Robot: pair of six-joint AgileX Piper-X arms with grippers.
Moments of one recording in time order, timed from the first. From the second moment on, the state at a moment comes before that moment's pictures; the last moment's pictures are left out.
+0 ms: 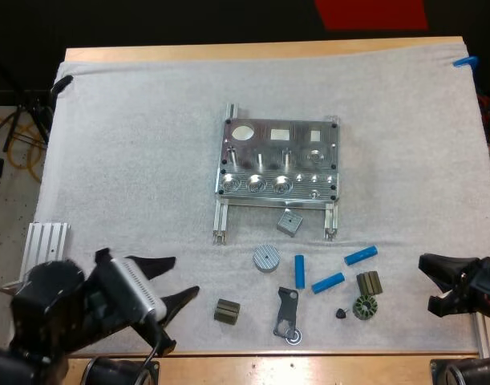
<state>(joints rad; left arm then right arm) -0.27 0.48 -0.92 1.20 0.57 -1.51 0.19 0.47 -0.87 1.16 -0.48 -1.70</state>
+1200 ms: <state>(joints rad) -0.60 1.08 -0.92 0.97 0.51 -1.88 0.19 0.61 -0.88 1.21 -0.53 -1.70</state>
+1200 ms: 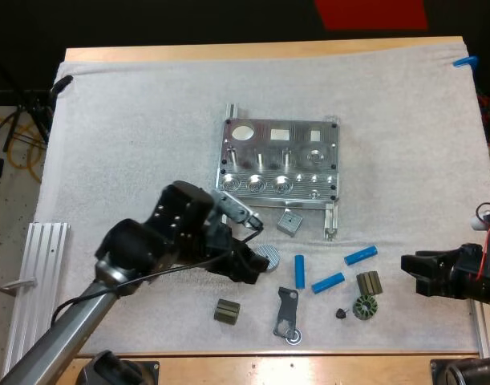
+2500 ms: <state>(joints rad) -0.91 1.58 -0.92 0.62 0.23 -2.34 0.19 0.61 -0.88 1.21 -0.42 -1.70</state>
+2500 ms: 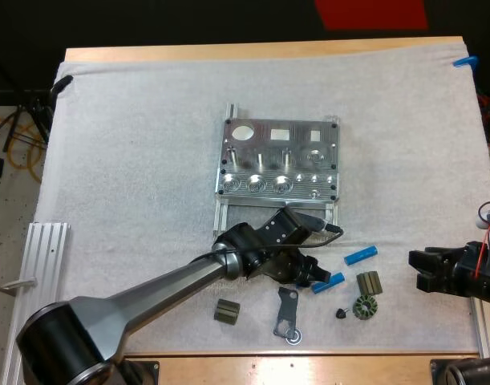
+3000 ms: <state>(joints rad) -0.91 1.68 -0.92 0.56 0.23 -2.35 0.25 0.61 -0.88 1.21 -0.42 -1.70</state>
